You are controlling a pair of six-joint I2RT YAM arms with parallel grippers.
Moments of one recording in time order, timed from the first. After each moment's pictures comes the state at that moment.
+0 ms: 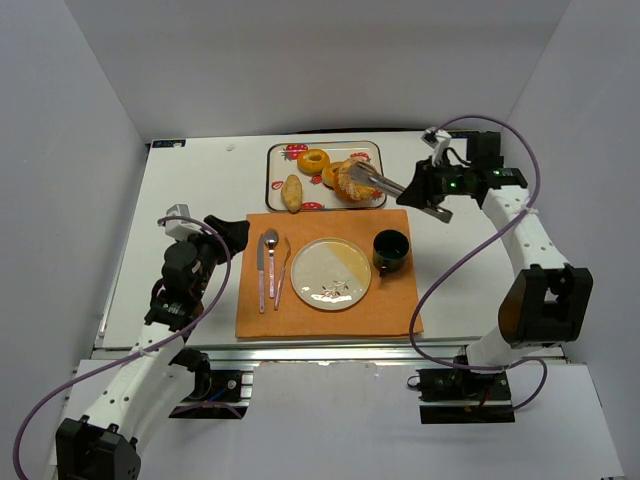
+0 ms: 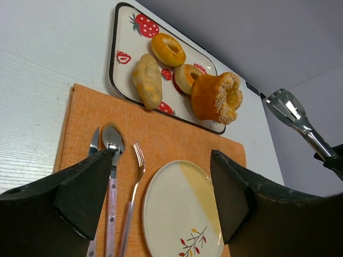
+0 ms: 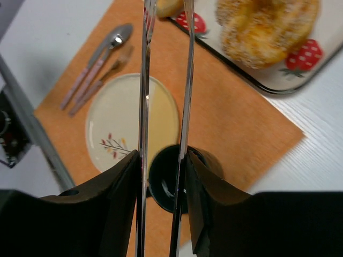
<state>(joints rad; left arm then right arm) -0.26 0.70 0.44 0.14 -0.09 -0.72 0.06 1.54 1.37 -0.63 -0.85 -0.21</state>
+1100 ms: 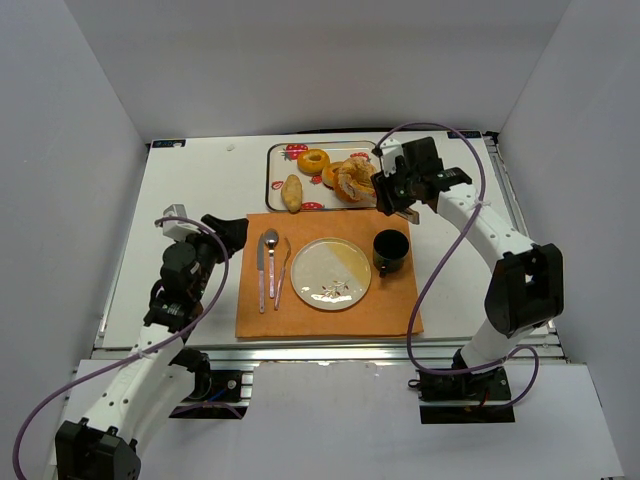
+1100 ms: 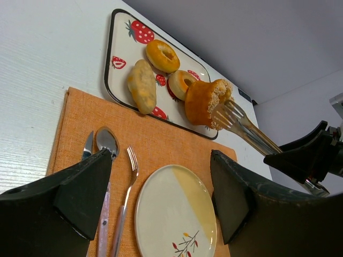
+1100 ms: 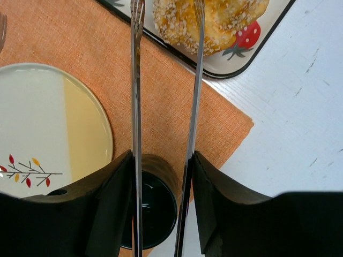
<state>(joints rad) -0.26 0.69 0.44 0.14 -0.10 -0.75 0.37 1.65 1.41 -0.57 -0.21 -0.22</state>
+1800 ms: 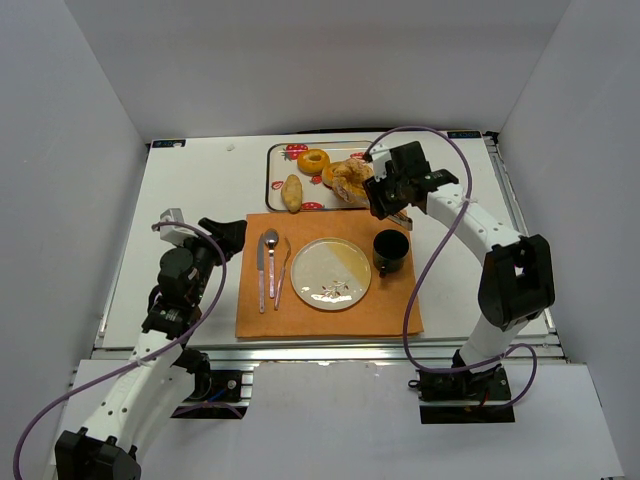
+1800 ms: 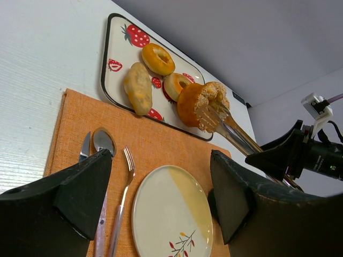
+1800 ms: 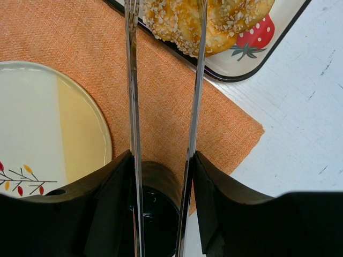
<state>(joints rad) -0.26 0.64 0.42 0.14 -0.10 -0.76 0.41 1.71 1.41 -0.55 -0.17 -0.22</state>
